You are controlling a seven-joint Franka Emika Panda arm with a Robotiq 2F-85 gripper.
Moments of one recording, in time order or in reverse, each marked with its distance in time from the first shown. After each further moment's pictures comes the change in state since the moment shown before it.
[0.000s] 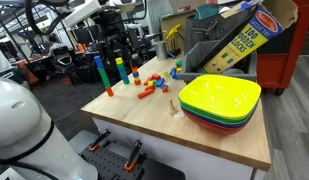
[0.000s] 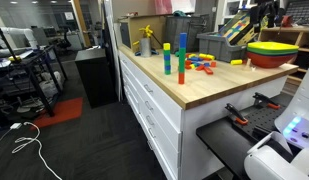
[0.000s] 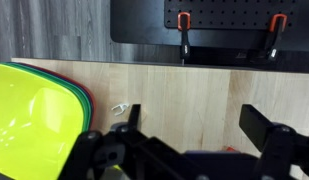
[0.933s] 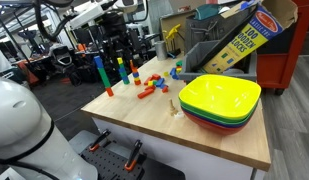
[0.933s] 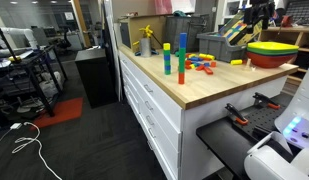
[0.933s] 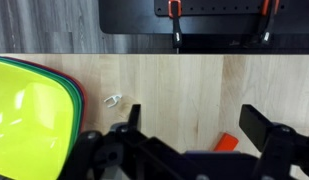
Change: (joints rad) arm 0.013 0.048 0.000 0.016 0.047 0.058 0.052
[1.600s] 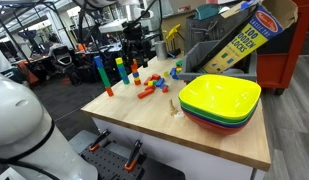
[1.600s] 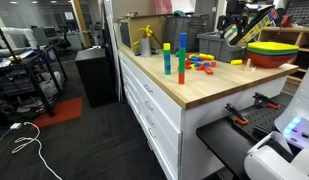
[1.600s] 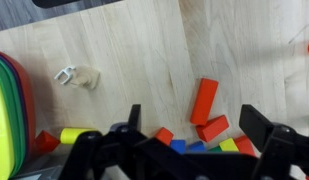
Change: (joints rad) arm 0.022 0.336 0.007 0.171 0.197 0.178 0.172
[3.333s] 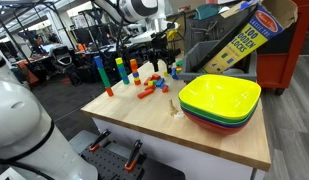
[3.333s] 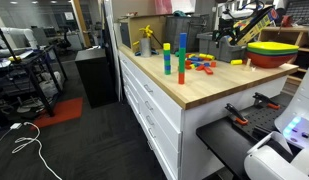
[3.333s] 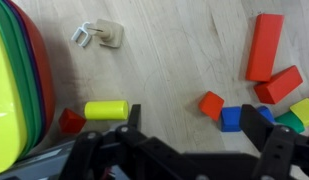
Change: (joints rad) arm -0.044 0.373 -0.026 0.232 -0.079 0.099 0.102
